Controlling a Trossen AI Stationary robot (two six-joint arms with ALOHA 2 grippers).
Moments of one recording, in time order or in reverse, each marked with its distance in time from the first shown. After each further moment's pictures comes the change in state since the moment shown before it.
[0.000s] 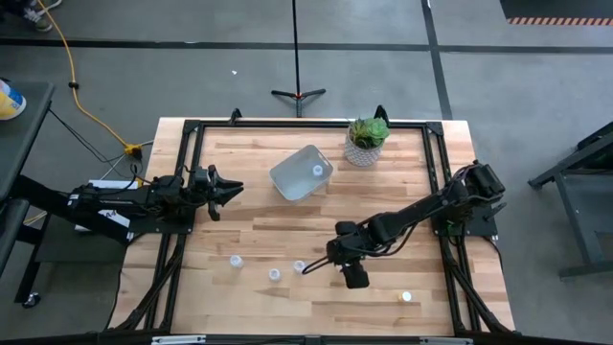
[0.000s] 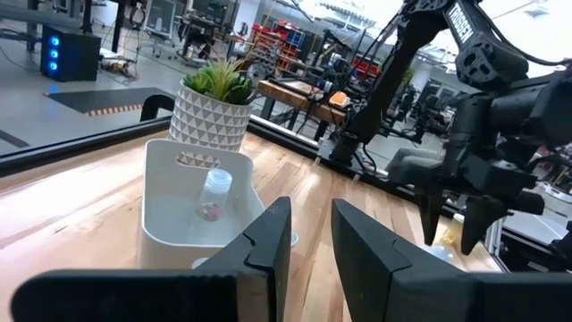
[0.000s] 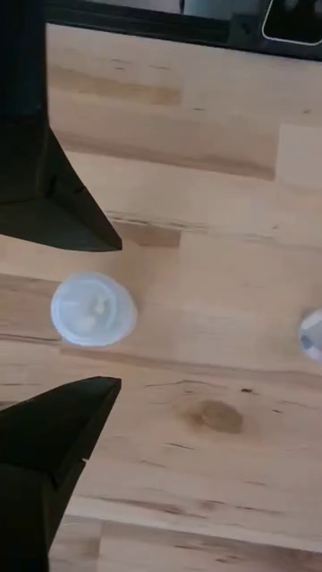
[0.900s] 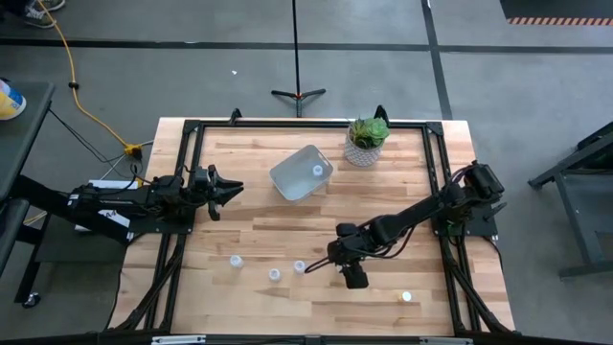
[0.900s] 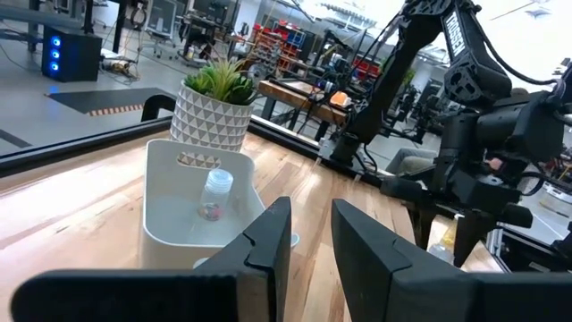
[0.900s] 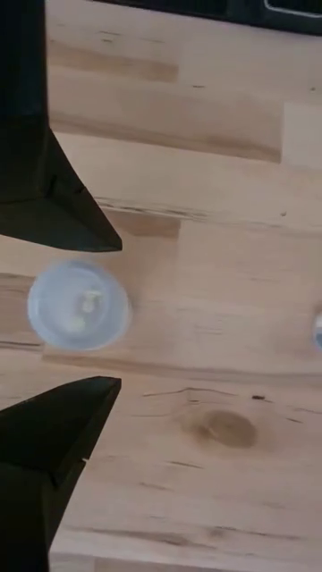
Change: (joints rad) left arm 0.000 0.000 0.000 0.000 -0.001 0.000; right arm 0.000 0.010 -0.103 0.149 0.002 0.020
